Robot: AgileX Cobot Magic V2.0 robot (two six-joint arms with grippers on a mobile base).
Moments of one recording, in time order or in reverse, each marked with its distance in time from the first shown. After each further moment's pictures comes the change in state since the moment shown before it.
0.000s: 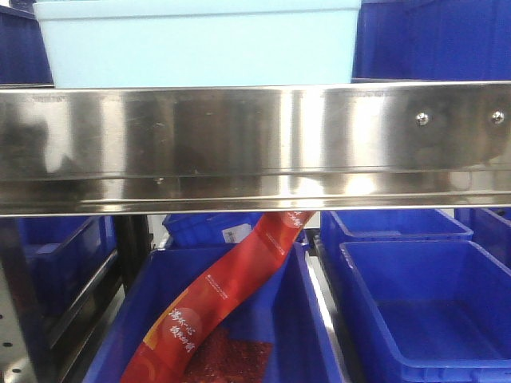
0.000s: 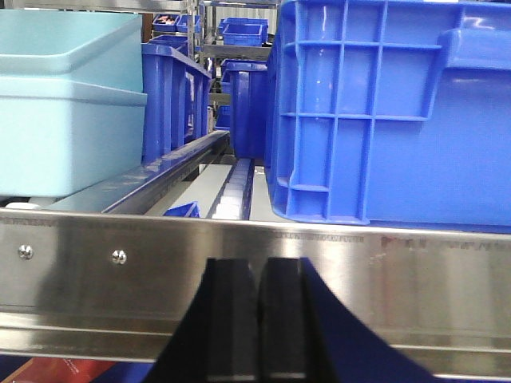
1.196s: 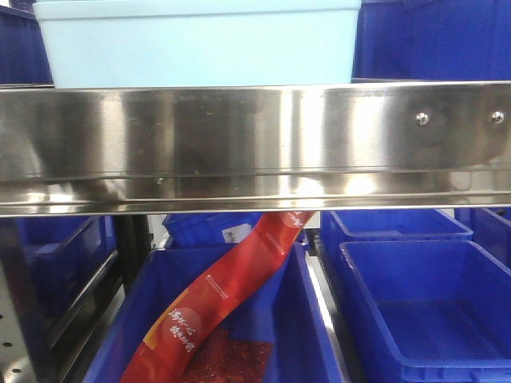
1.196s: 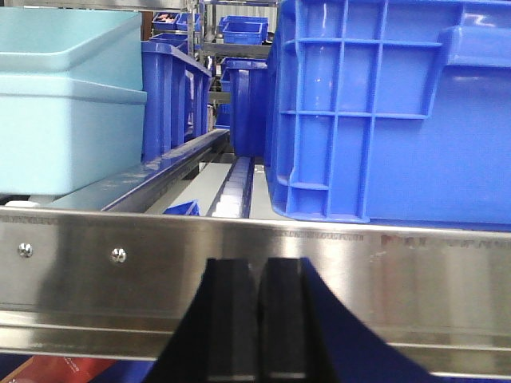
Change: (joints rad) left arm -0.128 0.247 -0.369 0.000 0.022 -0.006; right arm 0.000 0.000 -0.002 0.000 0.002 0.000
